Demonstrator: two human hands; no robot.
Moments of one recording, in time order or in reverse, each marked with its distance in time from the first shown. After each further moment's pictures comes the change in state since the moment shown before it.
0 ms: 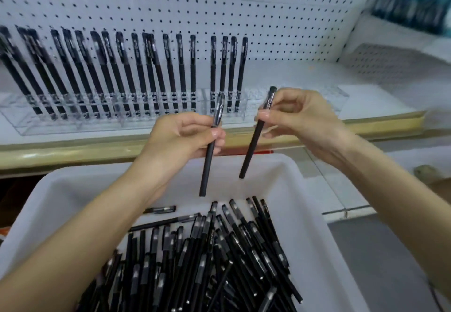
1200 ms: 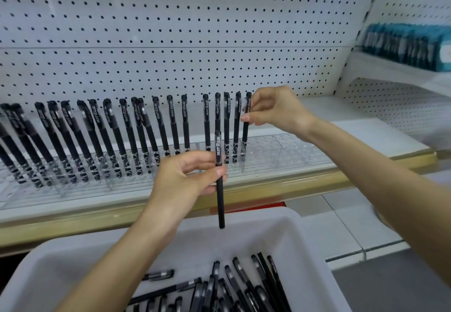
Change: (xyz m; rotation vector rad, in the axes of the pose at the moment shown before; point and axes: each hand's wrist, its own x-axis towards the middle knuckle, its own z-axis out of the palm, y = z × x) left_hand 0.048 0.010 0.012 0.065 0.109 0.087; right_hand 0.131 -0.011 -0.033 -0.383 -0.010 -0.142
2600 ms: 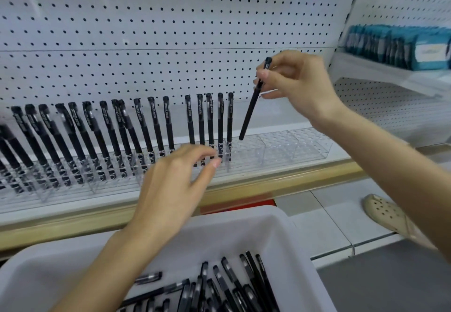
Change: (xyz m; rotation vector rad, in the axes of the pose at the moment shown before) left_hand 0.000 -0.001 0.011 0.839 0.038 0.487; right_hand -0.034 -0.038 -0.036 0.082 0.325 -0.121
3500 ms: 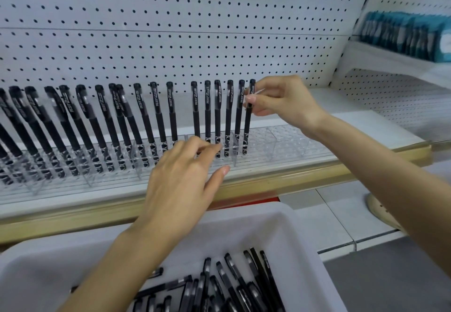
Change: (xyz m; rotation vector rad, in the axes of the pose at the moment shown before) left_hand 0.003 -0.021 0.020 0.367 -0.049 0.105; right_hand 0.010 0.052 0.028 -0.036 -0.222 0.118
